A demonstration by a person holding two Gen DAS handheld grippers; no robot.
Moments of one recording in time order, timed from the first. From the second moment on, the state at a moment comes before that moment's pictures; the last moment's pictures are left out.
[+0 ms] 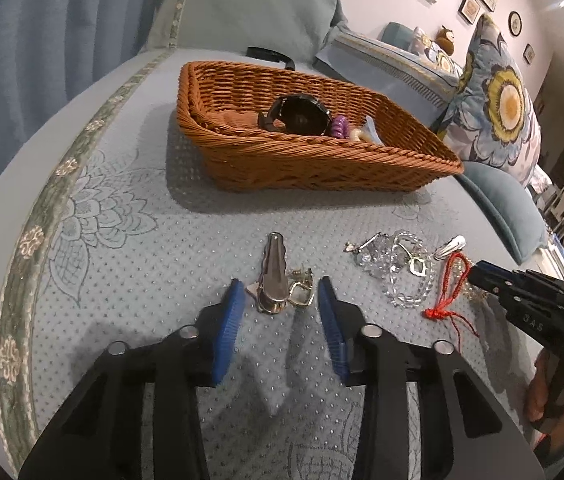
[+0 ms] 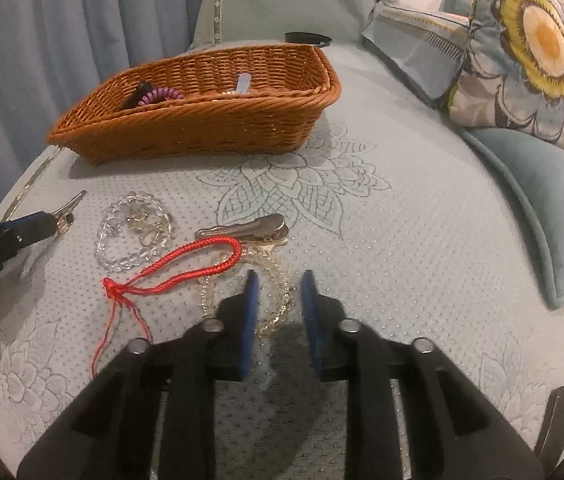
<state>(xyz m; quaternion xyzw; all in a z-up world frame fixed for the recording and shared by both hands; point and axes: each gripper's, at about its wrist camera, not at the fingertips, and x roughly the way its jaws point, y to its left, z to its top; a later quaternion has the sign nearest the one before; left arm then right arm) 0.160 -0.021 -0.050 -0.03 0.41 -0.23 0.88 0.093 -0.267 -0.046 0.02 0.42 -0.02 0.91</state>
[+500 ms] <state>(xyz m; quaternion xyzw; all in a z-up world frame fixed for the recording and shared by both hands) 0.142 0.008 -0.021 -0.09 0.36 -0.24 0.90 0.079 -0.271 -0.026 0.02 0.38 -0.02 0.92</state>
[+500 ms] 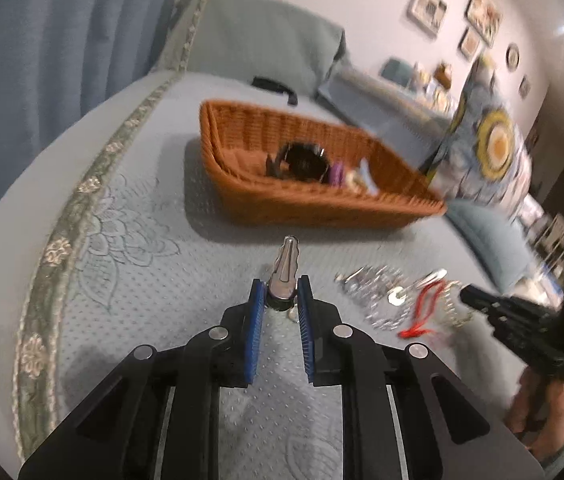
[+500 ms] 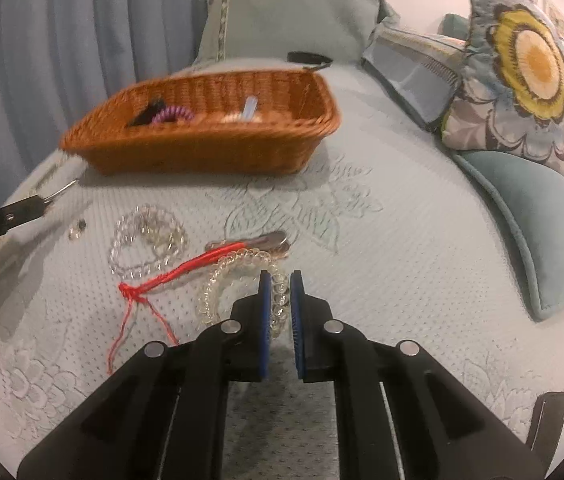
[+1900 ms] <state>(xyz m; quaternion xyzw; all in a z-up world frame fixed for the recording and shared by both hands) 0.241 -0.047 0.045 -0.09 0.28 -0.24 0.92 0.268 -0.259 0.059 0.10 0.35 0.05 0.93</state>
